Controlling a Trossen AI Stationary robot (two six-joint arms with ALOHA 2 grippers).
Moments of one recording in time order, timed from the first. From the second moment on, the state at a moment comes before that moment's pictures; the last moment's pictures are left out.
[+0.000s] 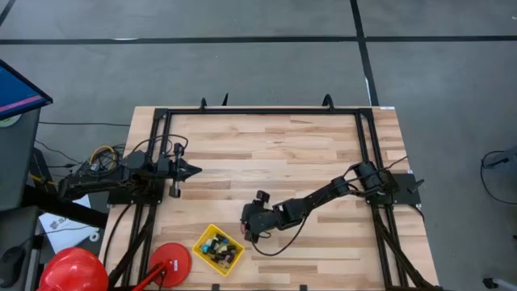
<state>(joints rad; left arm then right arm) 0.16 0.00 0.01 0.10 0.13 0.09 0.35 2.21 1.37 0.01 0.44 0.42</state>
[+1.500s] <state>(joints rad) 0.16 0.00 0.01 0.10 0.13 0.09 0.63 2.02 1.30 -0.48 0.81 0.73</state>
